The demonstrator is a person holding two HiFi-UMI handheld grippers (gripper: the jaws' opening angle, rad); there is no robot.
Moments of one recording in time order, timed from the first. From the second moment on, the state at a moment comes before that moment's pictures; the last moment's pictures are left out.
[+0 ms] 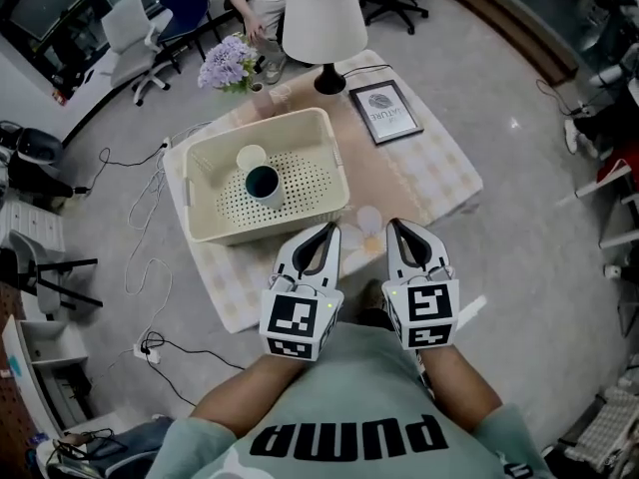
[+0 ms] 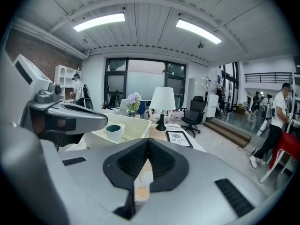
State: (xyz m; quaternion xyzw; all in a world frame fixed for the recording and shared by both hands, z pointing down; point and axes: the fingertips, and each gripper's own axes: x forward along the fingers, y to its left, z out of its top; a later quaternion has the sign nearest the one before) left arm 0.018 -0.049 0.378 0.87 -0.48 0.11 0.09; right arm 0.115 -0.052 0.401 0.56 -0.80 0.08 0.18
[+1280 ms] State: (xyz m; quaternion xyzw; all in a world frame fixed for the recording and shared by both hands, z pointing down) left arm 0.022 0.007 0.393 0.87 -0.47 0.11 0.11; right arm 0.126 0.017 0.408 0.58 -0.79 0.08 0.18
